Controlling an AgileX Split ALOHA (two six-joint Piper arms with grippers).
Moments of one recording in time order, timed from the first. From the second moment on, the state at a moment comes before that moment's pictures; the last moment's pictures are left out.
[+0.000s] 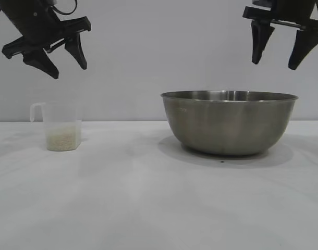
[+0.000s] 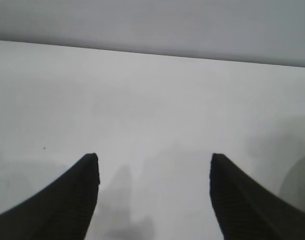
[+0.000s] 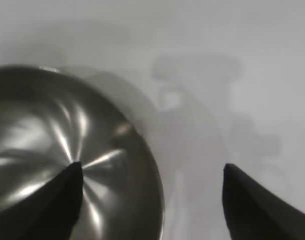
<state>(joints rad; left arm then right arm) -0.15 2.00 -1.45 -0.63 0.28 0.33 0.10 2.15 -1.98 0.21 1.24 -0.09</state>
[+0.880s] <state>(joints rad) -0.15 2.00 -1.45 -0.63 0.30 0.33 0.10 2.25 -1.84 0.22 1.23 -0.09</state>
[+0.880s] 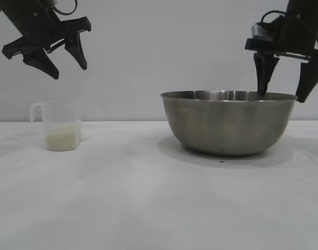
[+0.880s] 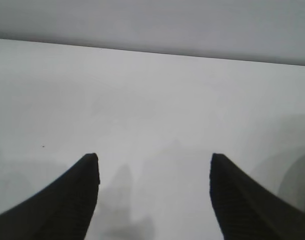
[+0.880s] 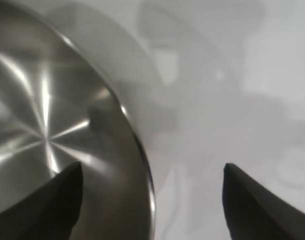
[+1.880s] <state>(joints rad) -0.15 2.00 -1.45 -0.63 0.31 0.34 0.12 2.31 -1.83 0.36 1.21 -0.20</state>
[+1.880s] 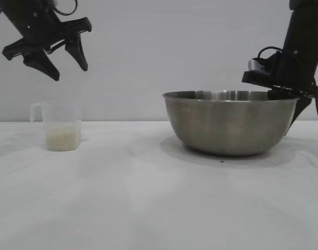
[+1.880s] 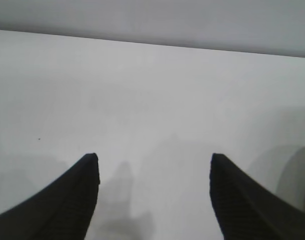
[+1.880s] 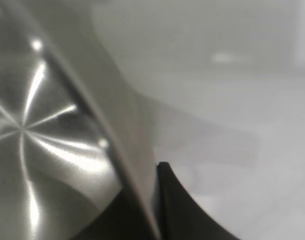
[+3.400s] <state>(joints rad) -0.15 2.00 -1.45 -0.63 0.33 0.34 0.27 2.19 -1.83 0.23 1.22 -0.18</state>
